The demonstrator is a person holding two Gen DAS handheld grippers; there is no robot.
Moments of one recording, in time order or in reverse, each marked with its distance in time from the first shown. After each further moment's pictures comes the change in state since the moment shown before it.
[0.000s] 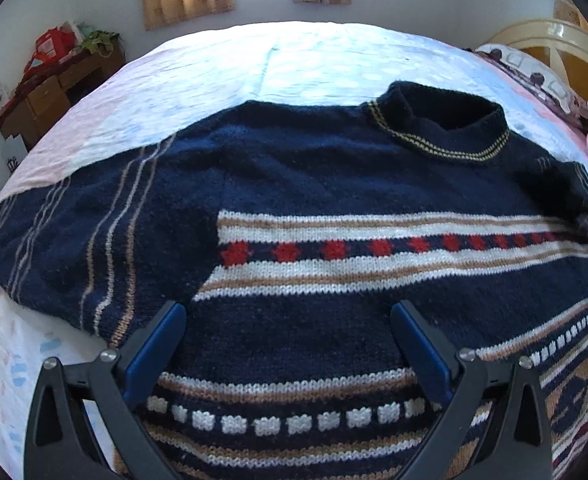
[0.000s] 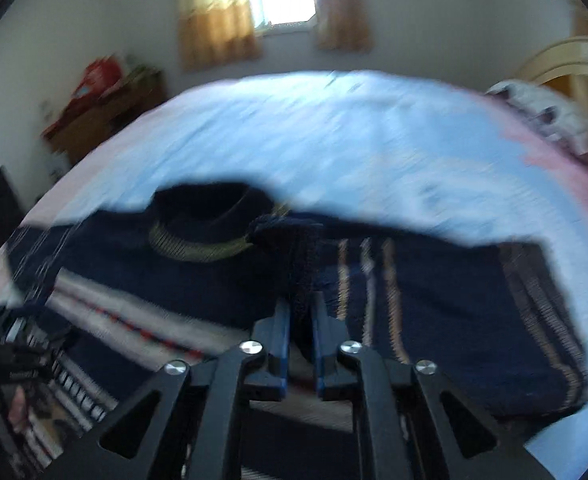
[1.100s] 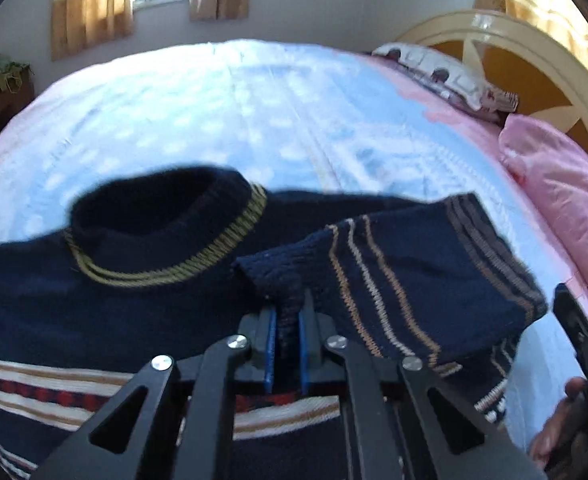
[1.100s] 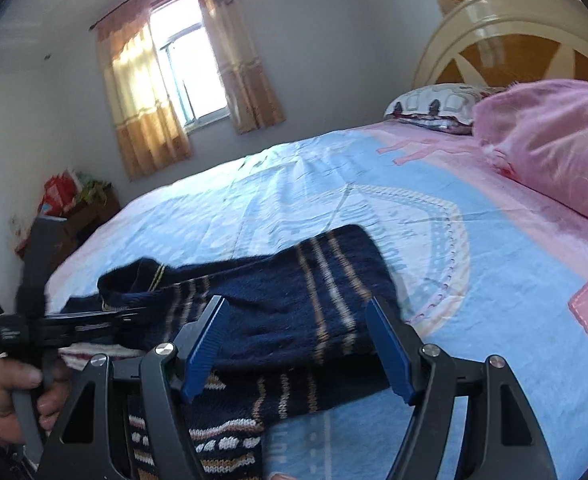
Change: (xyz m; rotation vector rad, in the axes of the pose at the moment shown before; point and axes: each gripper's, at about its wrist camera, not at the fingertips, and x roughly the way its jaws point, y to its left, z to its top) left arm -0.026 -0.188 0.080 0.103 -0.062 -0.307; right arm -0.109 -0.137 -0.078 0.319 -0.373 -0.133
